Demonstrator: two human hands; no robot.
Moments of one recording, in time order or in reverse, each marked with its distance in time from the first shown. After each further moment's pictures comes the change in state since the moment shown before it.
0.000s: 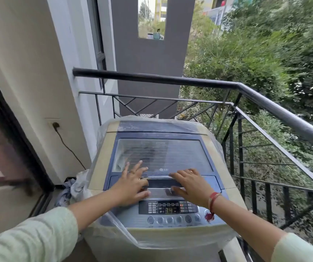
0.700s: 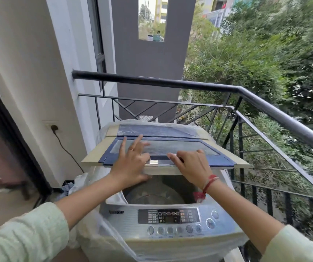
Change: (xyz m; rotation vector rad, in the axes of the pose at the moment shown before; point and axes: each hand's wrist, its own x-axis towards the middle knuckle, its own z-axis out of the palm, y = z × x) left_hand 0.030 -0.003 -0.079 0.262 0.479 -0.015; right_hand 0.060 0.005 -0.070 0.104 0.221 0.269
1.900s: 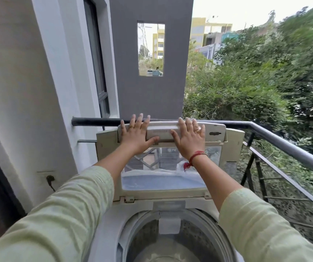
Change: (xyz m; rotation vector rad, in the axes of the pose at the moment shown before) left_hand 0.253 -0.152 -0.012 -0.039 -0.123 -0.366; right_hand 0.270 0.043 -0.008 -0.150 0.181 0.267
